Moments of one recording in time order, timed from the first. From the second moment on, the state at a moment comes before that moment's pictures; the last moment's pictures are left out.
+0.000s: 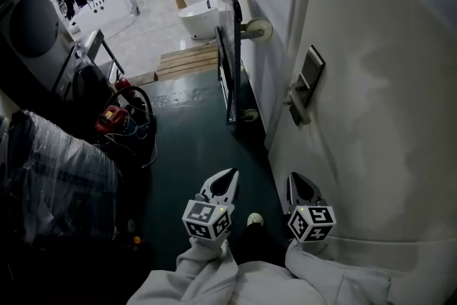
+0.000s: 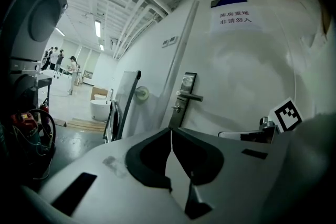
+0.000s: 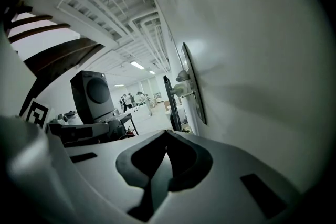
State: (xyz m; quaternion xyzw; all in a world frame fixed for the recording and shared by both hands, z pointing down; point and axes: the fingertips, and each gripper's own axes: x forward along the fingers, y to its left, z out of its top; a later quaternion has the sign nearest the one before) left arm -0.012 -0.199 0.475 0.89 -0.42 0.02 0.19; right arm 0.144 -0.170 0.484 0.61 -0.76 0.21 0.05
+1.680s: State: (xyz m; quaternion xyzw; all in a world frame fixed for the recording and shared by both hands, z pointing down) left arm 0.076 -0.335 0.486 0.94 -0.26 0.03 0.20; right arm 0.182 -0.265 0.502 0.70 -0.68 0.22 0.04
